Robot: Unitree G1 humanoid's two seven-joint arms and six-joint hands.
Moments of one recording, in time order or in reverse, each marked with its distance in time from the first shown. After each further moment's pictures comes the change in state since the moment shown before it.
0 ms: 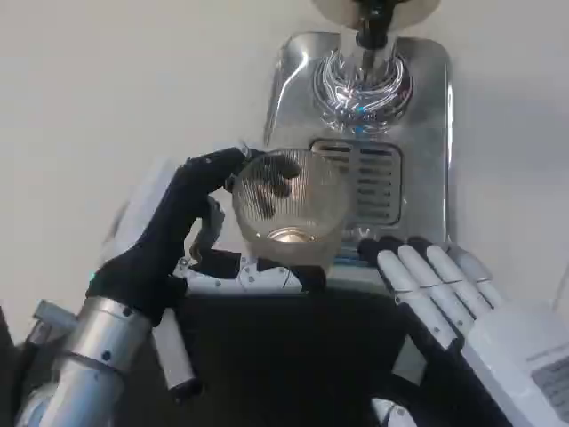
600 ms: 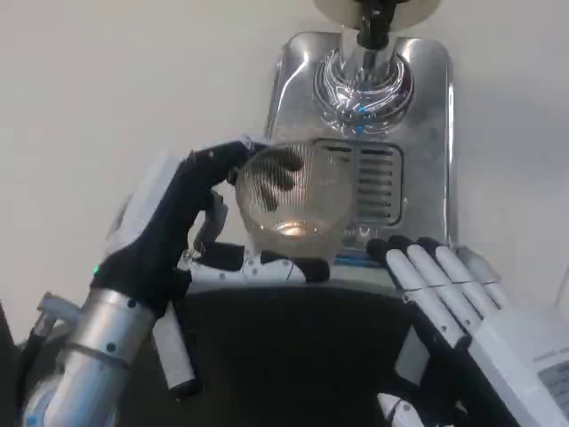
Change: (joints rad) left arm -0.038 -0.010 -0.003 0.017 0.004 0.008 0.000; right arm 0.014 0.030 -0.001 -0.001 0.000 0.014 0.000
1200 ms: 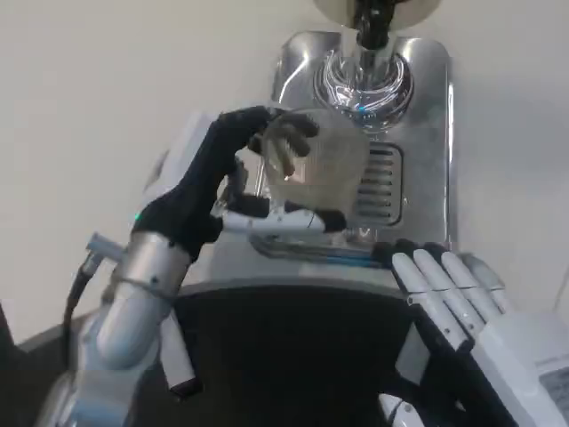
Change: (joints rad) left arm -0.286 -0.034 -0.050 0.347 0.049 -0.011 0.066; right arm 0.026 0.033 0.012 -0.001 -0.019 0.008 0.000
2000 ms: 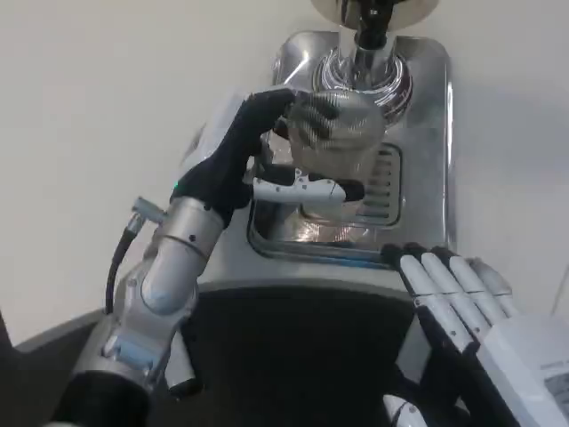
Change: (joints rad) left arm -0.264 -0.032 -0.034 0.477 -0.005 -0.151 0.078; right arm 0.019 0.024 -0.001 -0.006 -0.015 0.010 0.001
